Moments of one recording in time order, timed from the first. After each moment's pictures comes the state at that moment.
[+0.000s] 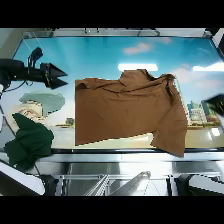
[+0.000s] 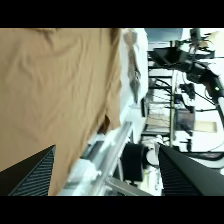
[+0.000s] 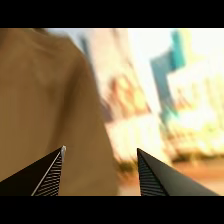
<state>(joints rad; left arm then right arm) 0.29 -1.87 1.60 -2.76 1.72 2.06 -0.81 -1.38 1.02 -0.87 1.23 0.98</state>
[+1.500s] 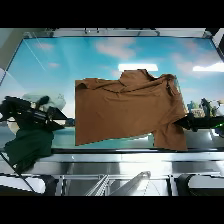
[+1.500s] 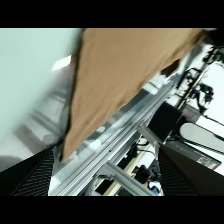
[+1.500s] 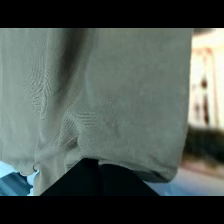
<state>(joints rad) 0.38 -1.69 0.96 -2.35 1.60 2.03 -0.66 -1.57 0.75 -0.68 1.23 0.71</state>
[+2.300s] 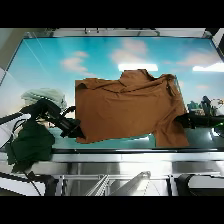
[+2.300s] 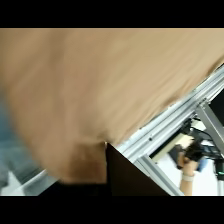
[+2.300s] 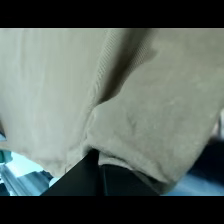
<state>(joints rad) 0.00 -1.69 0.88 -2.28 1.43 1.91 -0.66 -1.57 0.75 -0.57 1.31 0.64</state>
